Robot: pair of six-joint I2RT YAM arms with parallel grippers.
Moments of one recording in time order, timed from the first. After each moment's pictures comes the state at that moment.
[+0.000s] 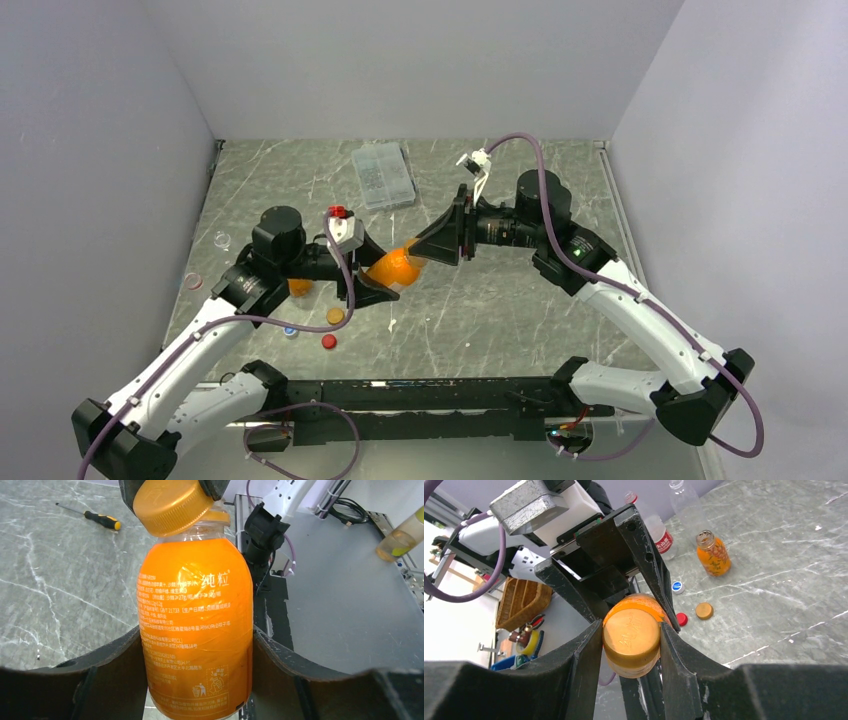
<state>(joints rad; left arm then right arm) -0.54 0.90 0.86 -0.18 0.99 0.06 0.72 1.10 1.20 -0.24 -0.67 0.47</state>
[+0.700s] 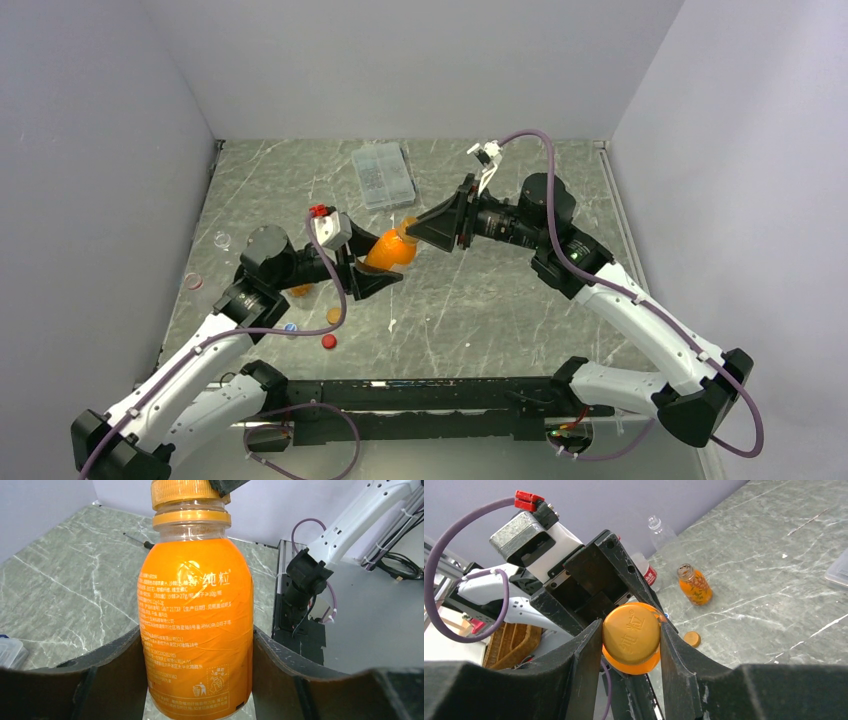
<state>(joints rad) -0.55 0.81 0.72 0.13 0.76 -0.12 0.73 1.09 1.16 -0.09 -0.53 0.54</state>
